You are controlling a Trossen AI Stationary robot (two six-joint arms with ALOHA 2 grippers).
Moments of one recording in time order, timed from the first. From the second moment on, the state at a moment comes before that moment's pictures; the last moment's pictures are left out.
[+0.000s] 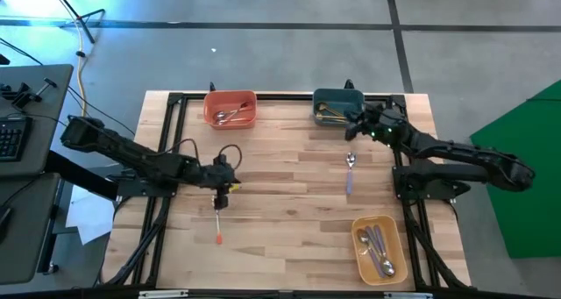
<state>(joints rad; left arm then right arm) -0.21 1.12 0.35 0.01 -0.22 -0.26 -0.50 0.85 0.37 0.21 0.29 0.39</state>
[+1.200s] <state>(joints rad) -0.52 1.26 0.62 -0.78 -0.28 -1.10 0.13 0.98 0.36 0.37 0.37 0.07</state>
